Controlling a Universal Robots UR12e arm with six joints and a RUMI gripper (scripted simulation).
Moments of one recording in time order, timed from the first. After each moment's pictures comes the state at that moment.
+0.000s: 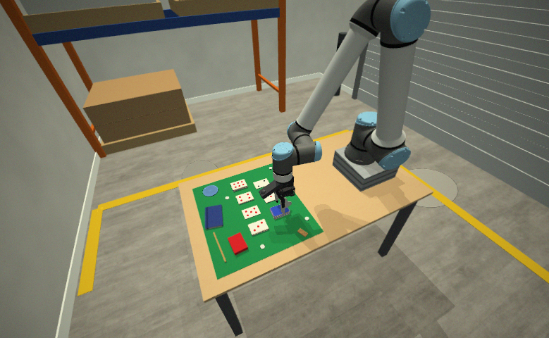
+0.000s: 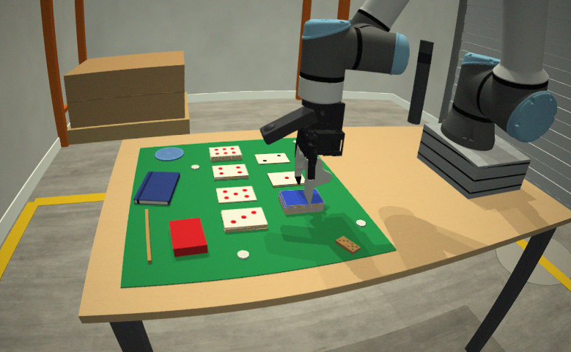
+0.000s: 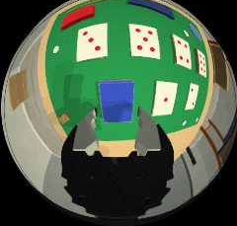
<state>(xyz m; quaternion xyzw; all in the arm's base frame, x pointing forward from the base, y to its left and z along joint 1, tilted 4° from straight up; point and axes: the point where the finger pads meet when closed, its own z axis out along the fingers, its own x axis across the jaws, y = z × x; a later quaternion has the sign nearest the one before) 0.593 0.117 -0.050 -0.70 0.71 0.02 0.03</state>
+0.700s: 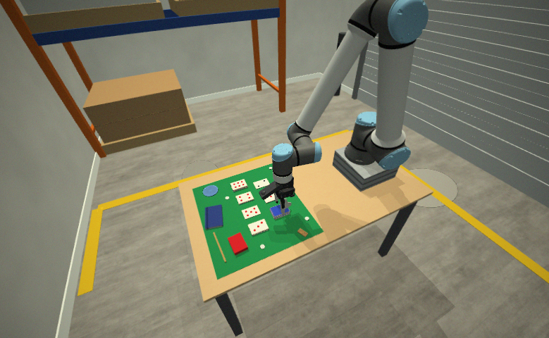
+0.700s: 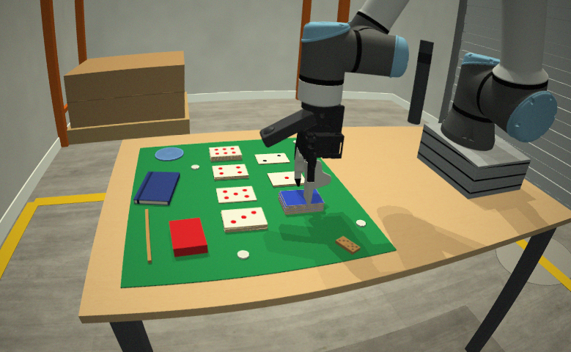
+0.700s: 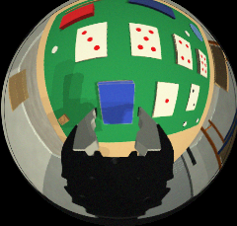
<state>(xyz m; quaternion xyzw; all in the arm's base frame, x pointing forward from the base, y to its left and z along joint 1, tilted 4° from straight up) 0.594 0.117 -0.056 -0.70 0.71 0.02 0.03</state>
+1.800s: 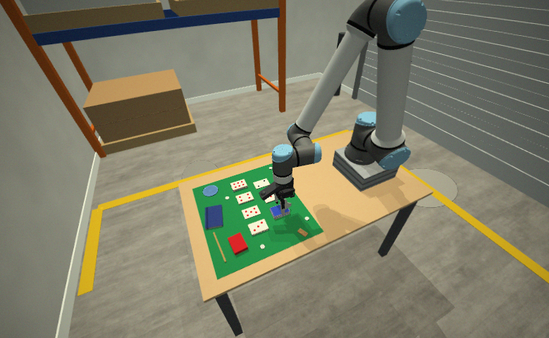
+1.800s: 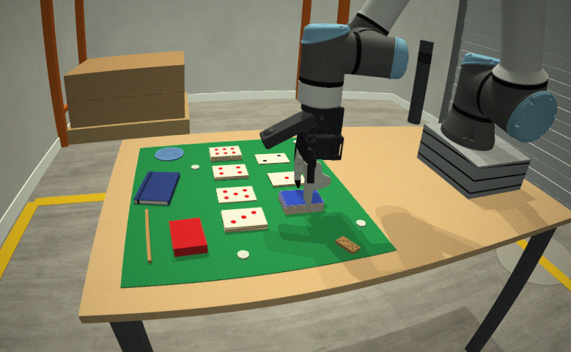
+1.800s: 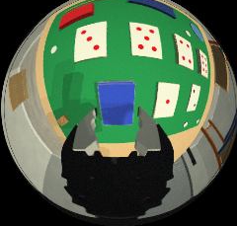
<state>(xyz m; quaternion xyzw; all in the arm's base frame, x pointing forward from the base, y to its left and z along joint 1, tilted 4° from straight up) 0.594 0.118 -0.060 -0.70 0.71 0.02 0.03</state>
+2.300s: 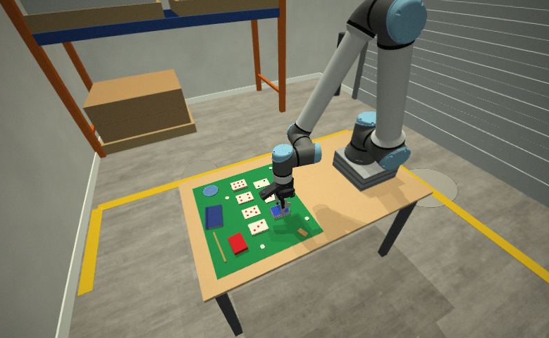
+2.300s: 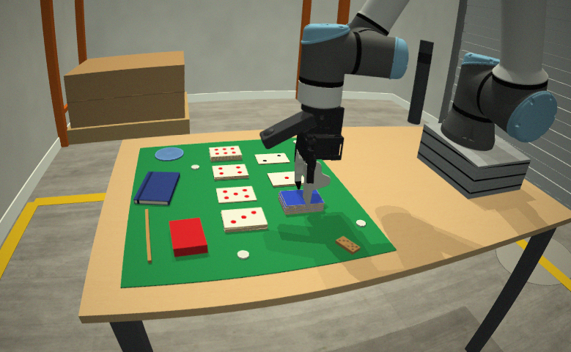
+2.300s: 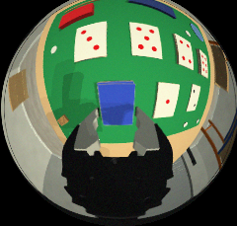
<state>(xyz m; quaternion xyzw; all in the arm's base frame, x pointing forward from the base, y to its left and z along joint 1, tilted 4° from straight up) 0.594 0.118 -0.060 -0.70 0.71 0.02 0.03</state>
